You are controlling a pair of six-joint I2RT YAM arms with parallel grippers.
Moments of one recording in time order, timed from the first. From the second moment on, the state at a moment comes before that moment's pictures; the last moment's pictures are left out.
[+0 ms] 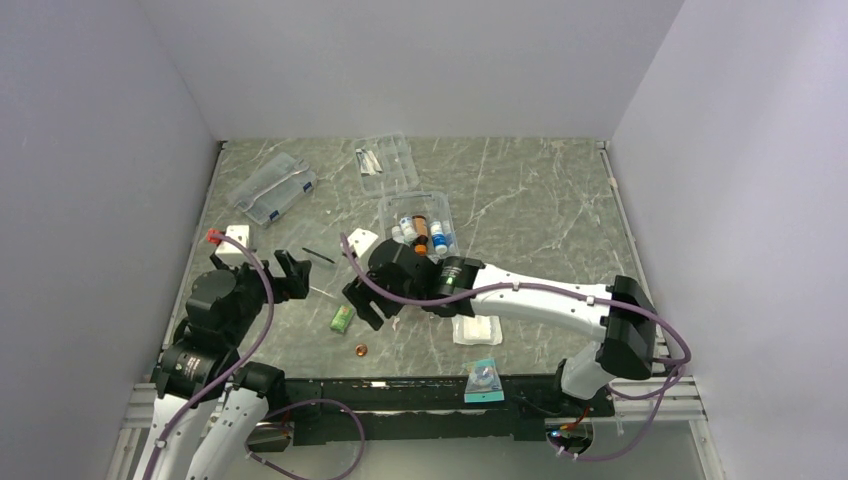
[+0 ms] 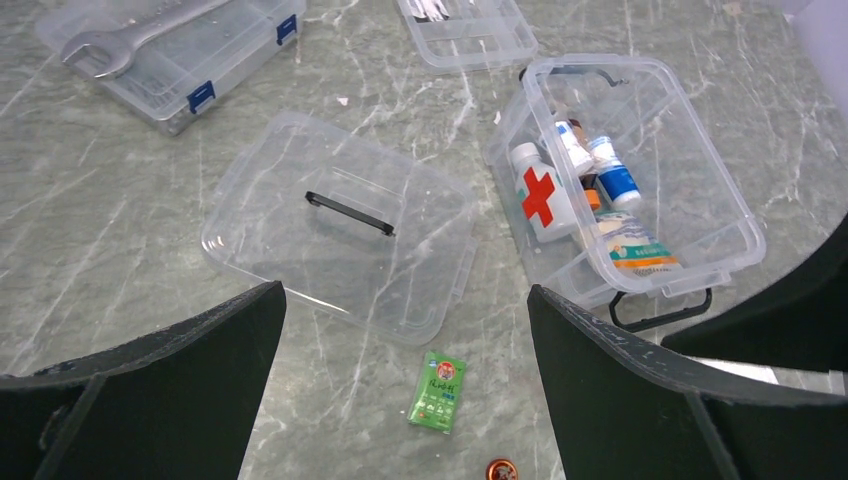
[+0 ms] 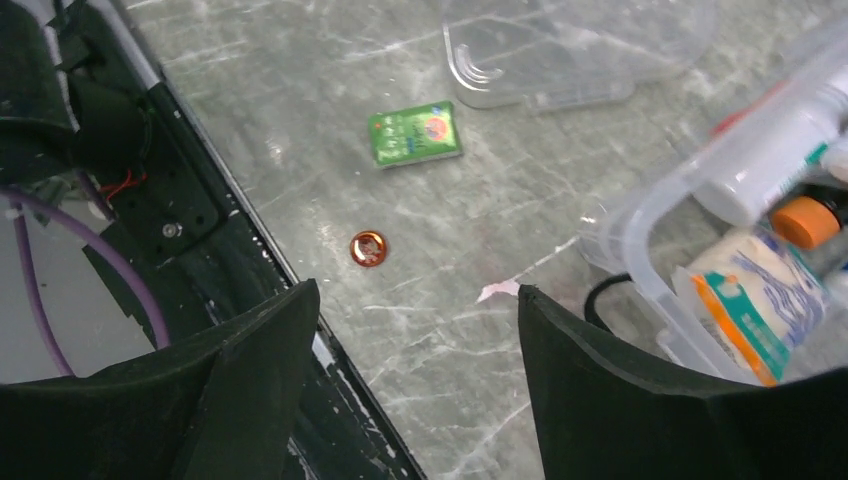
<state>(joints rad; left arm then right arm) -0.27 0.37 0.72 -0.62 -0.07 -0.29 1.19 1.56 1.30 -0.46 0.08 0.24</state>
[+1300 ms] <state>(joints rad) -0.27 0.27 0.73 -0.70 -0.32 -0.34 1.27 2.00 1.29 -0.12 0.08 0.12</state>
